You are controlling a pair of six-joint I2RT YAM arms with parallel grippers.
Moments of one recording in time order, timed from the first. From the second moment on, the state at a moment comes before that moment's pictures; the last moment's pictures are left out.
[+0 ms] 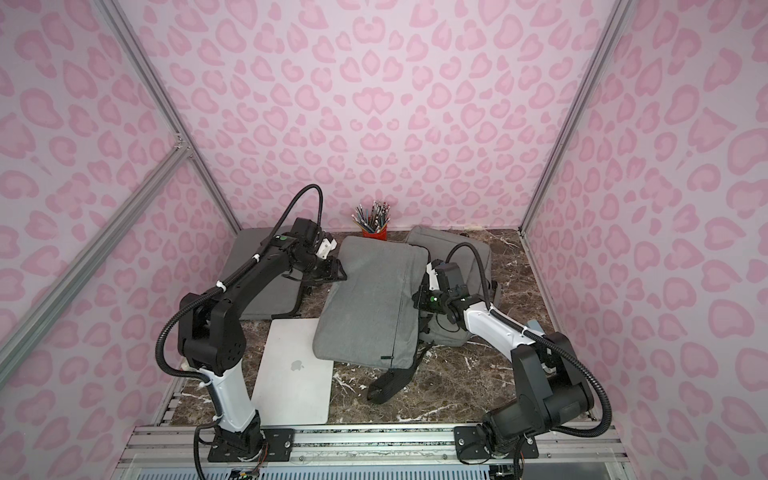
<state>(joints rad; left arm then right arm) -0.31 1.89 1.64 -0.92 0.38 -0.24 0.34 1.50 0.87 -0.14 -0.31 0.57</state>
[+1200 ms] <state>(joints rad) -0.81 1.26 0.91 -0.63 0.14 0.11 0.29 1.66 1.04 -0.27 -0.38 0.43</state>
